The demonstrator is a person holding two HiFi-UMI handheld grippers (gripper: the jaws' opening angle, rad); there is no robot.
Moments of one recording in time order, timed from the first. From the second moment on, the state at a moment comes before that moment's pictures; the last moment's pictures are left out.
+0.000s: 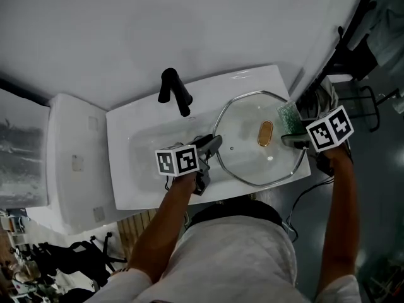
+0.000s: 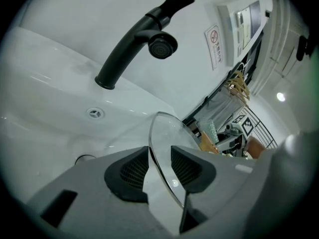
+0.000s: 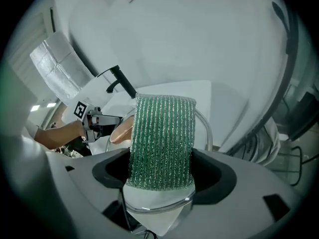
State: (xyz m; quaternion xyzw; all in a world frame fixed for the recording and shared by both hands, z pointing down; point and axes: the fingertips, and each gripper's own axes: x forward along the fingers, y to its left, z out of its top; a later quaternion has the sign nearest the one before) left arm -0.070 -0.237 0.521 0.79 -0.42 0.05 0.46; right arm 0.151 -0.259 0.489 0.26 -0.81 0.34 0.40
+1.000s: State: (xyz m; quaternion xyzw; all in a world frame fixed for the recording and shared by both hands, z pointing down) left arm -0.070 -0.237 0.520 0.79 -0.41 0.05 0.45; right arm 0.031 -0.164 0.471 0.27 -0.80 0.00 0.54
